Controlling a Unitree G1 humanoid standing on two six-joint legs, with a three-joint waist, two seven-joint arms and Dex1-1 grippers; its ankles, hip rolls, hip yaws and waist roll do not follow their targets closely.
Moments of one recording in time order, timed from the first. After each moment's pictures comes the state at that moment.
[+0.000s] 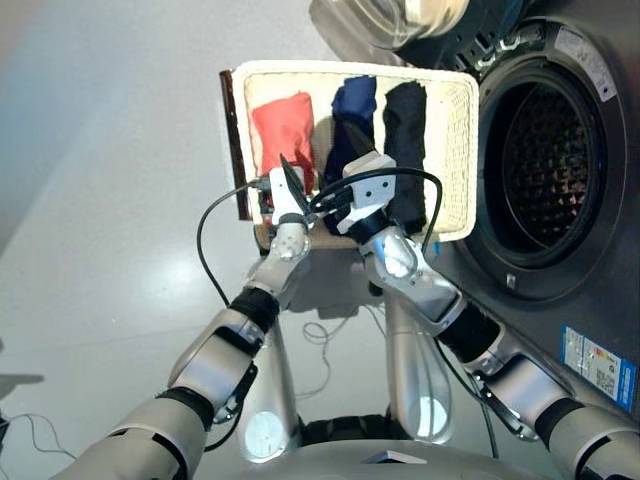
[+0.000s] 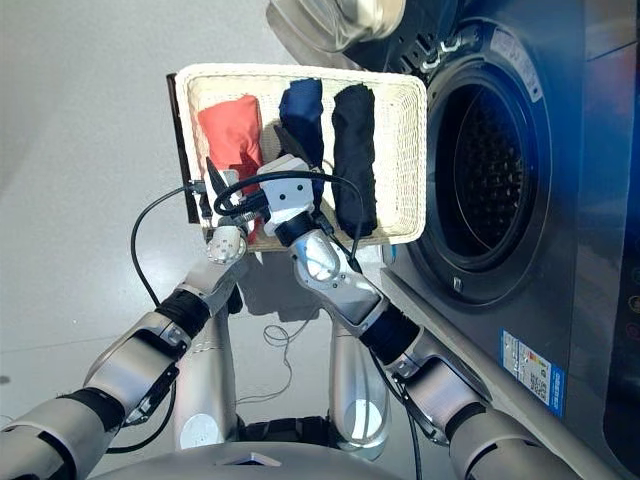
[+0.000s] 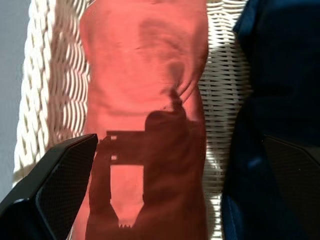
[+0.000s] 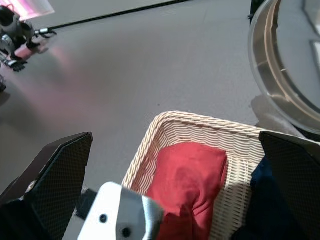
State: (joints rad) left arm -0.71 0.15 -0.47 0.73 -0.36 -0.23 0.50; right arm -0.62 -0.24 0.70 0.06 0.30 -0.23 -0.24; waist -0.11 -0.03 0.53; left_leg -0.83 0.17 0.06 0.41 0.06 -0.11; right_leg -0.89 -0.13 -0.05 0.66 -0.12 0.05
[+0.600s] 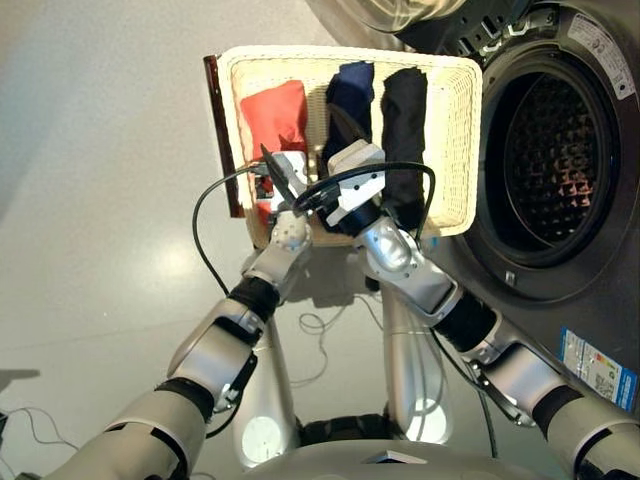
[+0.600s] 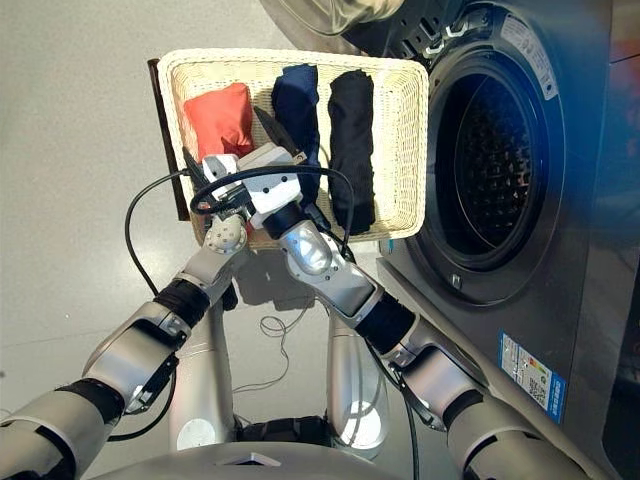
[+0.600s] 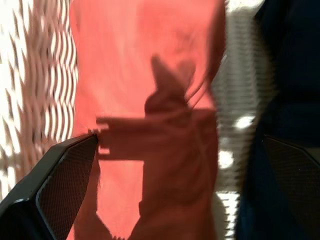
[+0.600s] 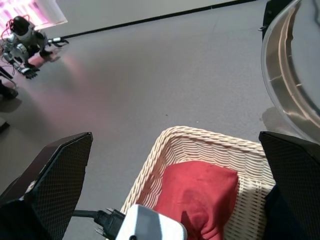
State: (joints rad) left arm -0.80 0.15 -0.45 0.81 -0.43 -0.24 0.53; right arm -0.70 -0.24 0.72 0.02 0.30 -0.25 -0.24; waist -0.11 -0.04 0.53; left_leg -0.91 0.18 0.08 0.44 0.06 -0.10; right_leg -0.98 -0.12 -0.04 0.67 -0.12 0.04
